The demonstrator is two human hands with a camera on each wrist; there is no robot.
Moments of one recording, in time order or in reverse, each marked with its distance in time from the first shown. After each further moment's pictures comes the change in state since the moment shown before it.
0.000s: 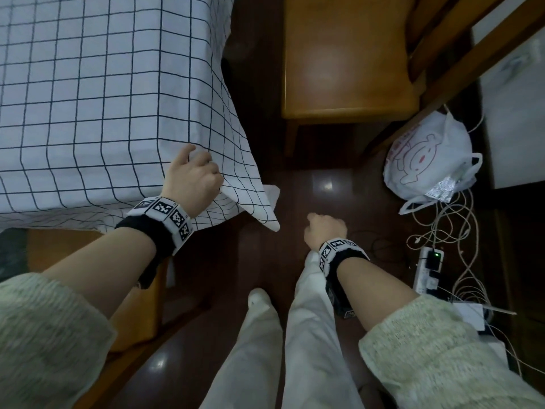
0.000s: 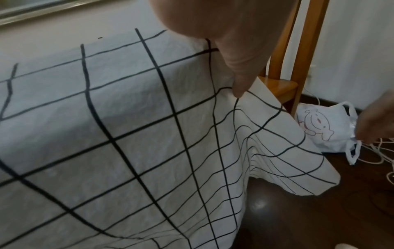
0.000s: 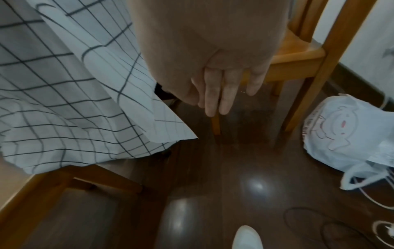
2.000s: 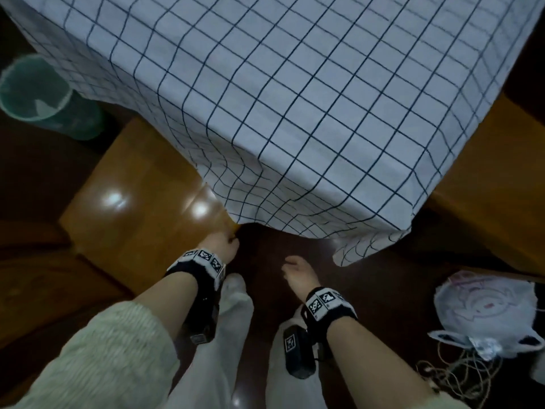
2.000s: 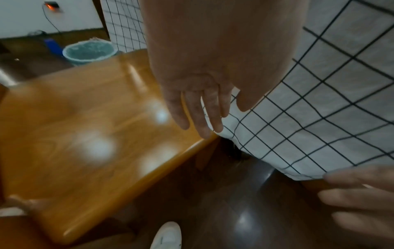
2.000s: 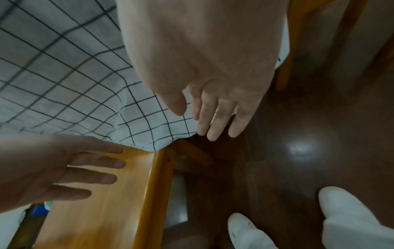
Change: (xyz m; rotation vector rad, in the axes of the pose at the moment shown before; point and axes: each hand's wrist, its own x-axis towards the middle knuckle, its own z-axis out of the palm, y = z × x) left_hand -0.229 -0.019 0.169 -1.287 -0.662 -1.199; right_hand 0.014 -0.244 0.116 0.494 -0.463 0.009
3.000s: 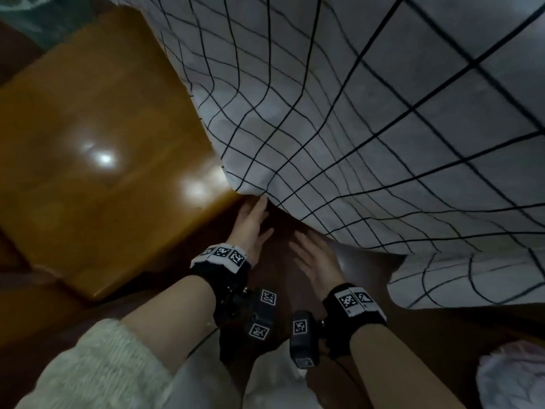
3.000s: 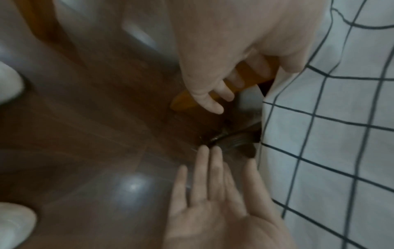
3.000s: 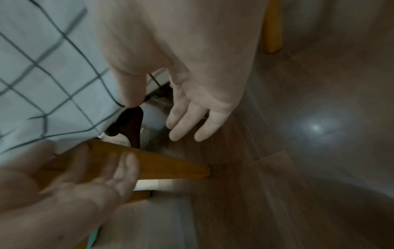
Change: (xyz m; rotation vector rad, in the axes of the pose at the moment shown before) left_hand 0.157 0.011 0.154 -1.745 0.146 0.002; right_hand 0.183 0.064 0.008 0.613 -0.176 -0.152
